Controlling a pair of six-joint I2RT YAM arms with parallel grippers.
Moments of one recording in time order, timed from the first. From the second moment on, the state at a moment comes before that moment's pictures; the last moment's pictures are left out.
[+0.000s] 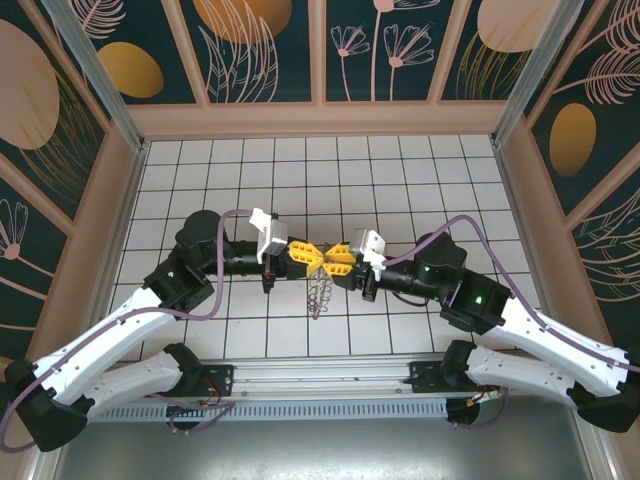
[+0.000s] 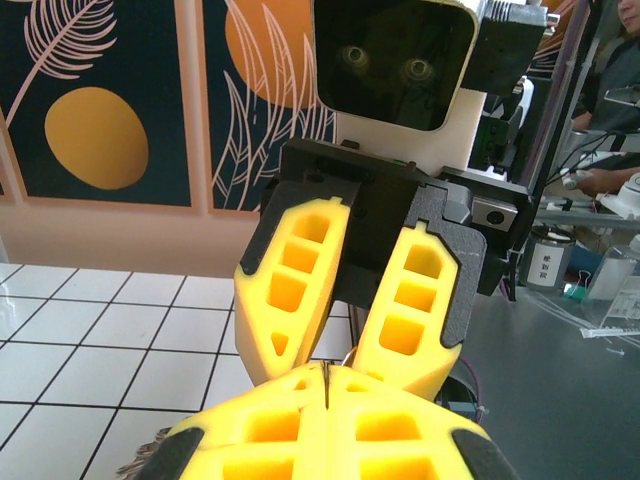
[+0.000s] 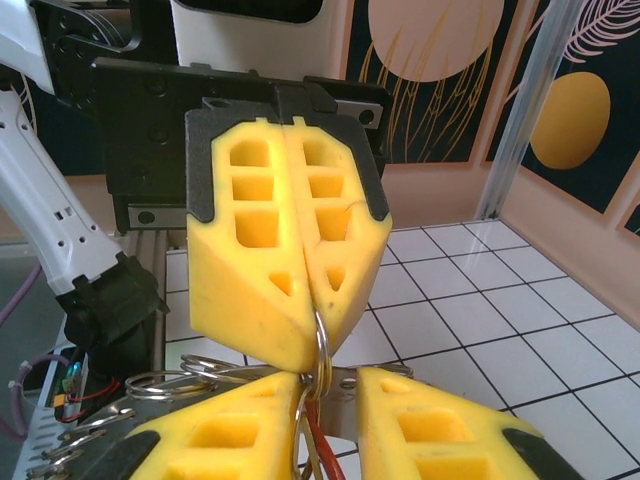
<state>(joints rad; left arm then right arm) -0.78 0.94 0.86 0.05 0.81 -0.07 1.05 0.80 0.87 -0.17 -0.26 -0.15</state>
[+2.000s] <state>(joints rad) -0.77 0.94 0.82 0.21 0.83 -0.20 0.99 0.84 0.95 -0.22 -0.35 -0.18</state>
